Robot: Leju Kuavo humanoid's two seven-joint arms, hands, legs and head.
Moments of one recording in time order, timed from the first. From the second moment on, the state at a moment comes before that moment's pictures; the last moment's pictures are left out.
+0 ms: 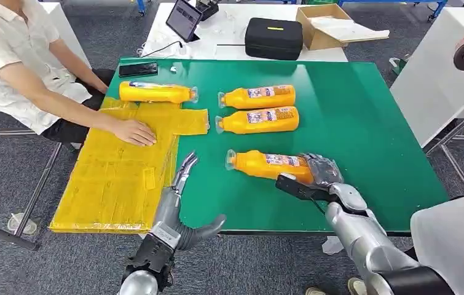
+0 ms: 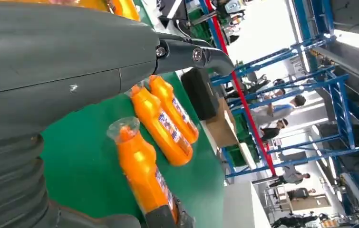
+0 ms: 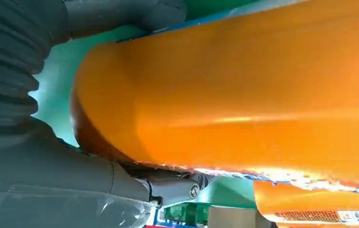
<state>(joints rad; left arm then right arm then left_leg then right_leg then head) -0.08 -0.12 -0.69 -1.36 -0.26 0.26 -0.59 -0.59 -0.15 0.22 -0.41 1.11 -0.27 -0.24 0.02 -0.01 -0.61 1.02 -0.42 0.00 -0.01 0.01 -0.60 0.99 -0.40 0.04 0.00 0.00</state>
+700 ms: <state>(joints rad) 0.03 -0.16 -0.63 -1.40 0.19 0.21 -0.61 -0.24 0.00 0.09 -0.77 0.59 -0.34 -0.66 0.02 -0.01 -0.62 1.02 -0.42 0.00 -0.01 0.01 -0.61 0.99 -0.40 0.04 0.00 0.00</state>
